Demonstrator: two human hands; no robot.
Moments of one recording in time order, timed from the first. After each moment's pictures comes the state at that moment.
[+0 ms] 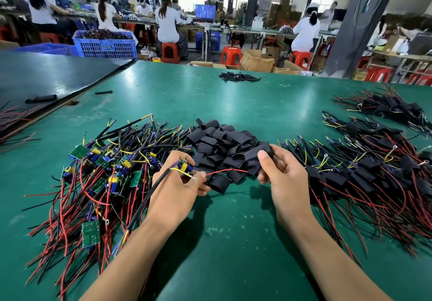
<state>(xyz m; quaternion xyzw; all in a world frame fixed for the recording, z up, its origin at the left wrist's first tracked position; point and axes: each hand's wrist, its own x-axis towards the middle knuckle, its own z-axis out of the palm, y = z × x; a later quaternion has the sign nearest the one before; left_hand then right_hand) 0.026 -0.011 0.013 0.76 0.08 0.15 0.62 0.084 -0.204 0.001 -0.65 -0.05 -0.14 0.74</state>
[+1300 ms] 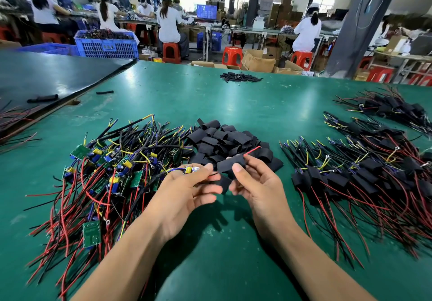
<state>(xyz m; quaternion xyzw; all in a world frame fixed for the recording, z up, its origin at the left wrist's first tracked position) 0.028 -0.017 0.025 0.53 0.11 -0.03 0.84 0.065 -0.169 -0.005 -0.54 -0.08 0.01 0.84</state>
